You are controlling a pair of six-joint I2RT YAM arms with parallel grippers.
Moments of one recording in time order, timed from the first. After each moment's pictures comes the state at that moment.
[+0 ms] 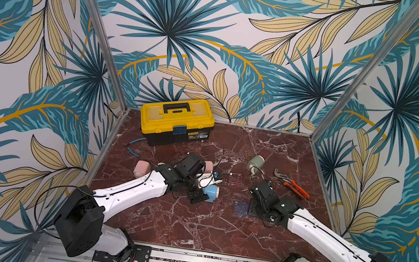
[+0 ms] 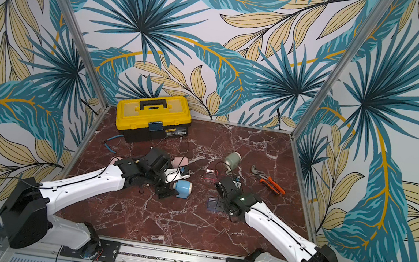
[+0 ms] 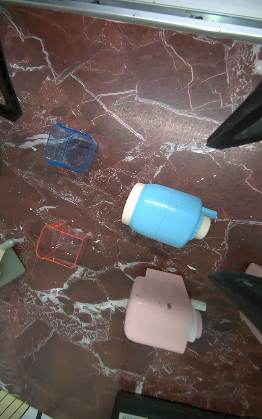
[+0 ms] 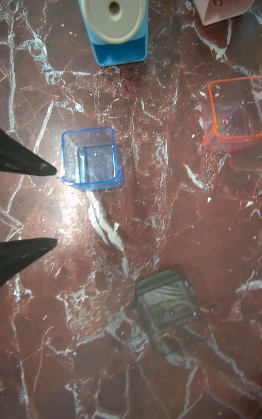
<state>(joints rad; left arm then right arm) -0.71 1.41 1.00 -0.53 0.21 0.47 0.65 1.12 0.73 -0.81 0.27 0.80</state>
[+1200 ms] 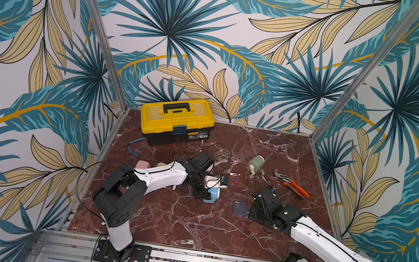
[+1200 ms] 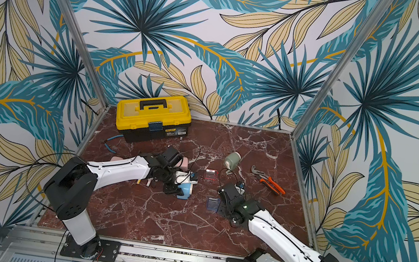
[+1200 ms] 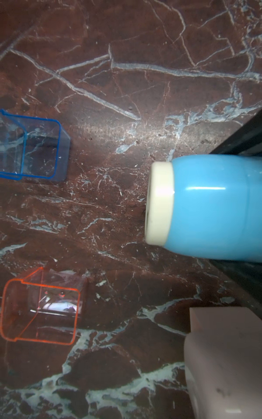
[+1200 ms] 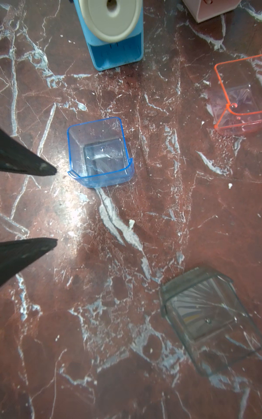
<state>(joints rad) -0.67 1.73 1.12 -0.52 0.34 0.70 0.65 1.08 0.65 -0.75 0.22 0.89</state>
